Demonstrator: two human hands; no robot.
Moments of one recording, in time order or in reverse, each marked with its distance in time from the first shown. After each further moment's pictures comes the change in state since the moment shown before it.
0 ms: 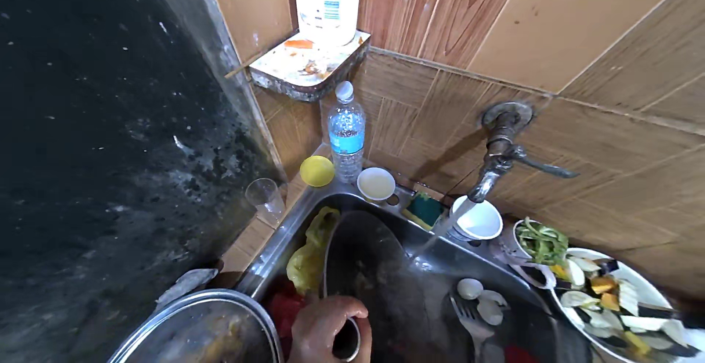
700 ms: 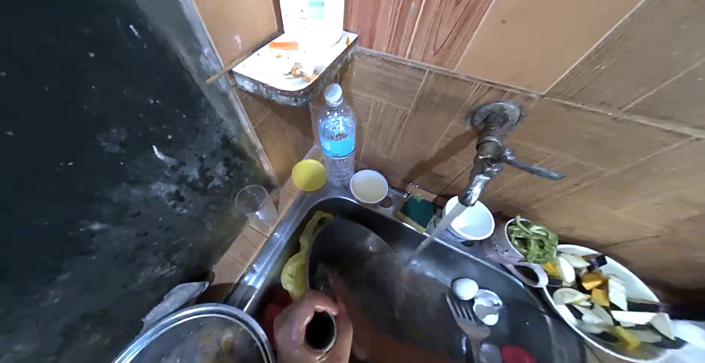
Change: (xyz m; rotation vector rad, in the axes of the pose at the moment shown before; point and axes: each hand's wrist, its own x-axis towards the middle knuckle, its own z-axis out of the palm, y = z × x) left_hand 0.002 -0.021 0.004 -0.107 0.117 -0.071; right_hand 0.124 -0.095 -0.021 0.326 0.568 -0.215
